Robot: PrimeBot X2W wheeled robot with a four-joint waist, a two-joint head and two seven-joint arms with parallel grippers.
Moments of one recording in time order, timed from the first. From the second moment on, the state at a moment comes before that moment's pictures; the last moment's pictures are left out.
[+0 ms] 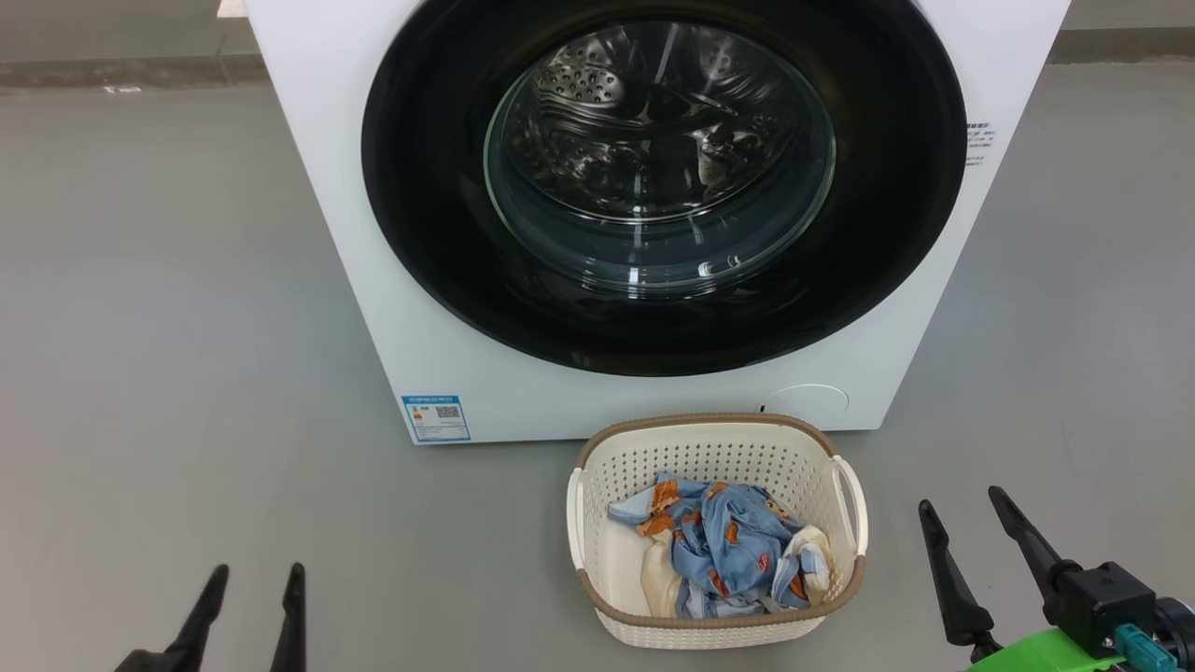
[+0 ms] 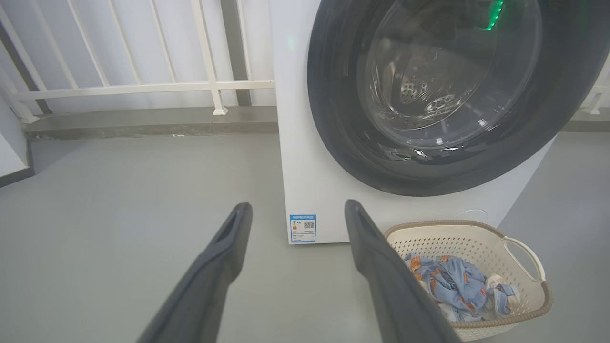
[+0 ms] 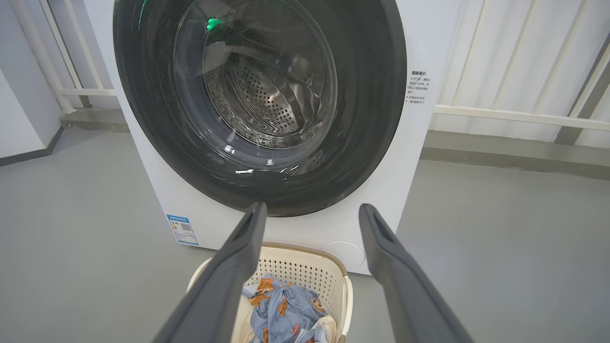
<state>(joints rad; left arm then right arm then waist) 0.08 0.11 0.01 0.16 -0.18 -0.13 -0.24 0.04 -0.11 -0.05 0.13 0.11 0.13 -0.23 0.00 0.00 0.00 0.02</state>
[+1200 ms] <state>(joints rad) 0.08 0.10 0.05 0.21 -0.15 -0.13 -0.25 0.04 -0.10 -0.06 0.11 0.04 0.13 -0.25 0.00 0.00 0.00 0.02</state>
